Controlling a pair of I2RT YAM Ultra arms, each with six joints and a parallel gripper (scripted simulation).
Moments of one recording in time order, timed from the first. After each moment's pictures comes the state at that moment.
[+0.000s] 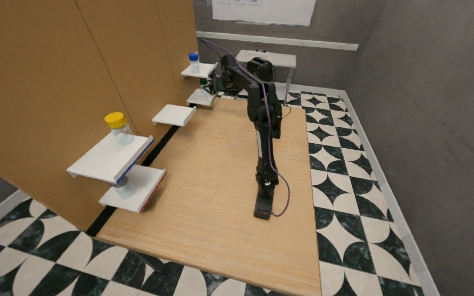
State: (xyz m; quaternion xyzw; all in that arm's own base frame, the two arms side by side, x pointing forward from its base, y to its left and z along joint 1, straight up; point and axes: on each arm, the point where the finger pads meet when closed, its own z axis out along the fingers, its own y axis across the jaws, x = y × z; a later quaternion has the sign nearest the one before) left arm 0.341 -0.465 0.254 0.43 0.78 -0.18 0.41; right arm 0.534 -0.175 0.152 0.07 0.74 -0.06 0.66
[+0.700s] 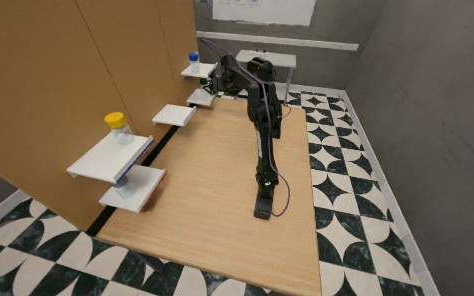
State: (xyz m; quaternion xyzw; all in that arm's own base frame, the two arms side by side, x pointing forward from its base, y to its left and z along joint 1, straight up) left arm 0.341 -0.465 0.254 0.43 0.78 -0.18 0.41; right arm 0.534 -0.175 0.152 0.07 0.74 -0.06 0.66
